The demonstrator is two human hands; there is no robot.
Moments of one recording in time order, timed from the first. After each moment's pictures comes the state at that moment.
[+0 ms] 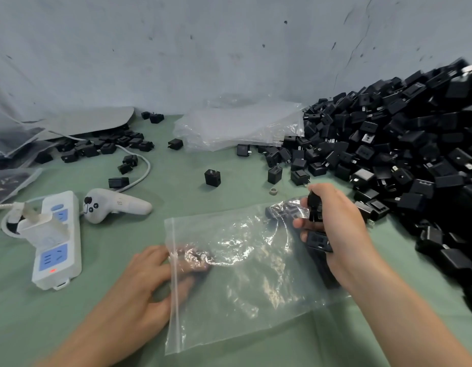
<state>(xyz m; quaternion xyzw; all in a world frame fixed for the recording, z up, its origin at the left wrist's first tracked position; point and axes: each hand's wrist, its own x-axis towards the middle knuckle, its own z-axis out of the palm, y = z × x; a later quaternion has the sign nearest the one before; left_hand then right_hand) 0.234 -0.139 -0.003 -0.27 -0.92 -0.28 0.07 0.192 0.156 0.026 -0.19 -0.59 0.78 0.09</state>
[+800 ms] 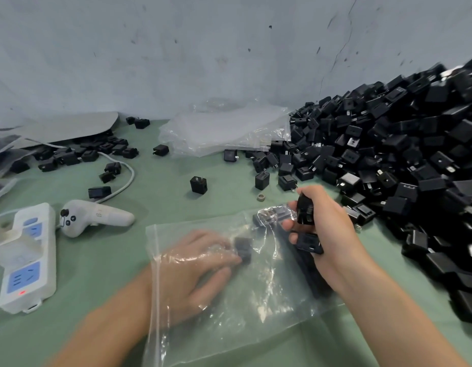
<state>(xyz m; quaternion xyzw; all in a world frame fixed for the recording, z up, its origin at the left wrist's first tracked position) 0.185 -0.077 0.004 -0.40 -0.90 -0.18 0.06 0.183 0.164 0.027 -0.21 -0.56 0.80 0.08</state>
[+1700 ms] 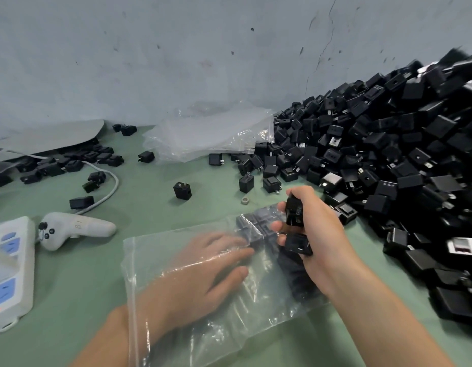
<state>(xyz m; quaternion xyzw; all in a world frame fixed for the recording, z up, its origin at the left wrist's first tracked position) 0.179 -0.030 -0.005 -0.40 -0.90 -0.15 0.03 0.189 0.177 0.032 -0.21 -0.53 0.82 0.07</state>
